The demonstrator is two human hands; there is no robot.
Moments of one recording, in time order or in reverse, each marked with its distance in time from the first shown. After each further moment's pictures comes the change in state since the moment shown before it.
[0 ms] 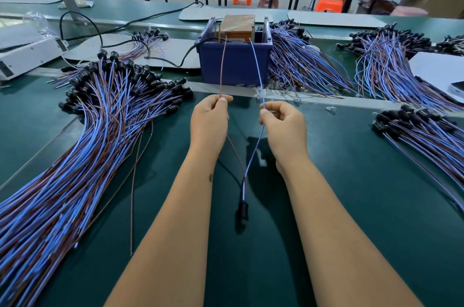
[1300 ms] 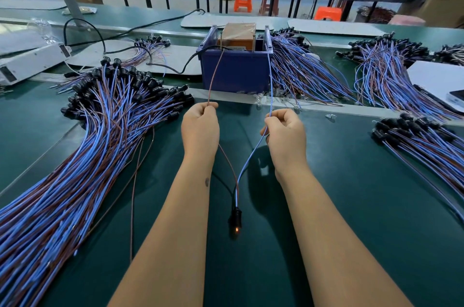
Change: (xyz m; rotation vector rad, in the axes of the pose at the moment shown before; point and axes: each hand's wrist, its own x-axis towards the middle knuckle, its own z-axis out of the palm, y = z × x) left_hand 0.012 -0.005 -0.008 -0.052 0.134 -0.063; right_hand 0.000 0.001 0.003 0.081 0.032 0.073
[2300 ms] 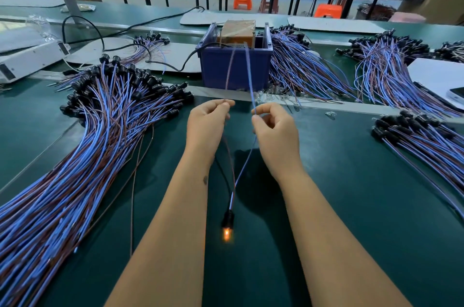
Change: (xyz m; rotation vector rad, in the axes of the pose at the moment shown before) left_hand -0.010 0.008 0.000 0.001 -0.165 0.036; right_hand -0.011 -0.005 0.003 -0.210 -0.120 -0.219
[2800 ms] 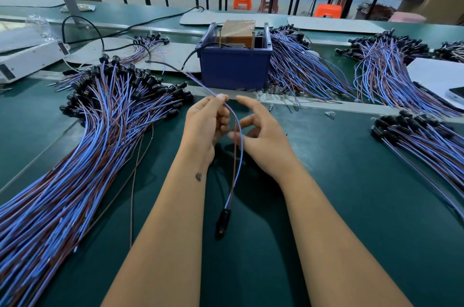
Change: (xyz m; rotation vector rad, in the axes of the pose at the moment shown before) left_hand 0.001 0.006 0.000 -0.410 -0.075 -0.108; right_hand -0.002 0.002 -0.001 0.024 -0.325 -0.065
